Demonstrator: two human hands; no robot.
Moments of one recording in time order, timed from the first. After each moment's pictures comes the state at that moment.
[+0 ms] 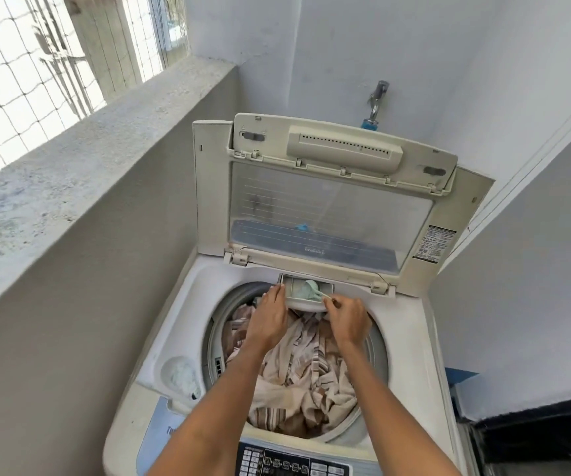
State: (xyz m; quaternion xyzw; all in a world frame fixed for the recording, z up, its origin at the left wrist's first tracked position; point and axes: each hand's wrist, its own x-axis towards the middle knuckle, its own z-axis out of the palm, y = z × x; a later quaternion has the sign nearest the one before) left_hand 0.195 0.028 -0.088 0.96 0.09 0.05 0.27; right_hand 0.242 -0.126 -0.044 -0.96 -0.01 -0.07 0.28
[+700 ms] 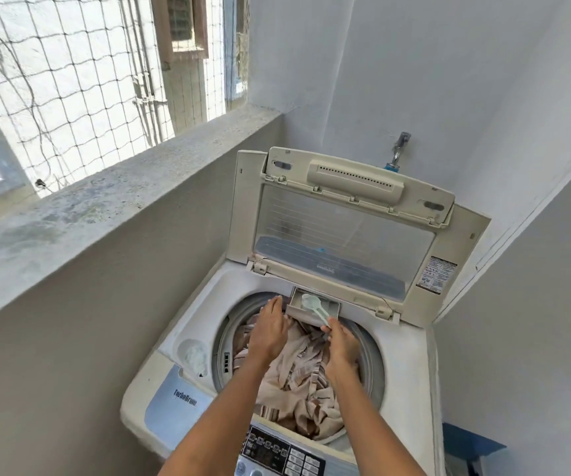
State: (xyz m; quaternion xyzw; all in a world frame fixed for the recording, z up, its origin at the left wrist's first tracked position) left_hand 0.150 0.004 -0.048 0.91 0.21 0.12 0.33; right_hand 0.196 -0.128 -0.021 -0.71 0.20 0.12 0.67
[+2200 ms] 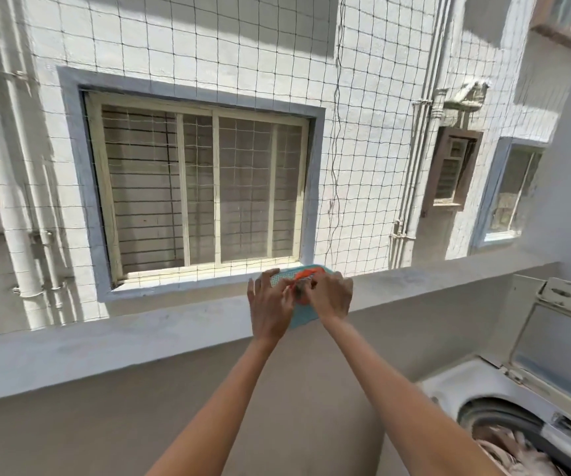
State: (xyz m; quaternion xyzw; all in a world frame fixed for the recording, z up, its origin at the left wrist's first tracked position) left_hand -0.414 0.071 0.204 0.70 0.48 0.53 0.01; right_hand -0.297 0.065 0.238 -0.75 -0.57 -0.16 0.30
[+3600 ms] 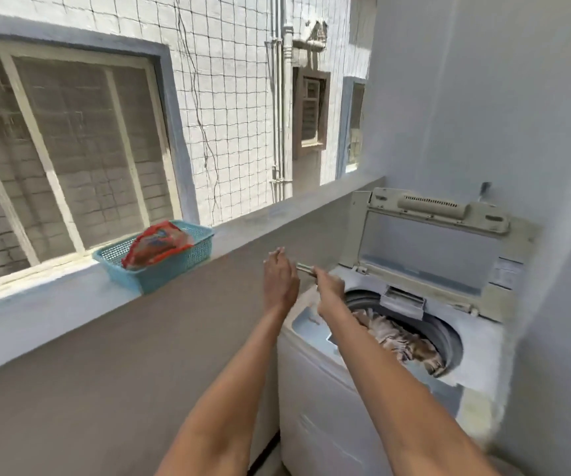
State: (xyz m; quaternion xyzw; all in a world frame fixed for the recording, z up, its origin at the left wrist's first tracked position) left_hand -0.171 -0.026 0.151 0.80 0.37 0.40 0.24; right_hand -0.096 -0.080 0.153 -0.68 -0.09 0.26 0.68
